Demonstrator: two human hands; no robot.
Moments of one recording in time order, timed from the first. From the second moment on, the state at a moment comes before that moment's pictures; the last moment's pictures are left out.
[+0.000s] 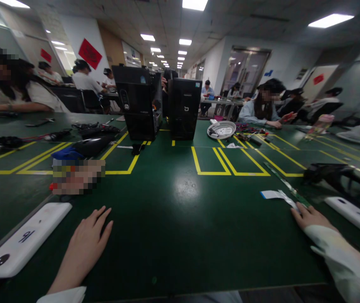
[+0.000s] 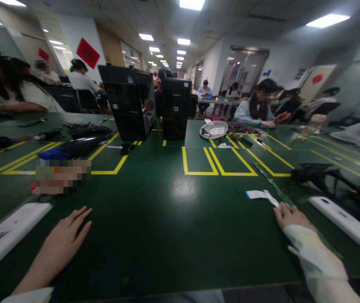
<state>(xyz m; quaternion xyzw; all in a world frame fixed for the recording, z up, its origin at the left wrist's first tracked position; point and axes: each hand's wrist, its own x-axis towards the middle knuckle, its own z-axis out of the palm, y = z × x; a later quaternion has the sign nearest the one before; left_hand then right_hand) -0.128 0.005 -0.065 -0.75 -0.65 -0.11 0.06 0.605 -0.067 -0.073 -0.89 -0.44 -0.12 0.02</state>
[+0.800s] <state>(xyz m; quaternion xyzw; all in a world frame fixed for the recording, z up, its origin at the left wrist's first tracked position) -0.124 -0.001 -0.058 -0.75 -0.65 -0.13 0.06 0.570 -0.046 -0.058 -0.90 -0.43 -0.09 0.01</state>
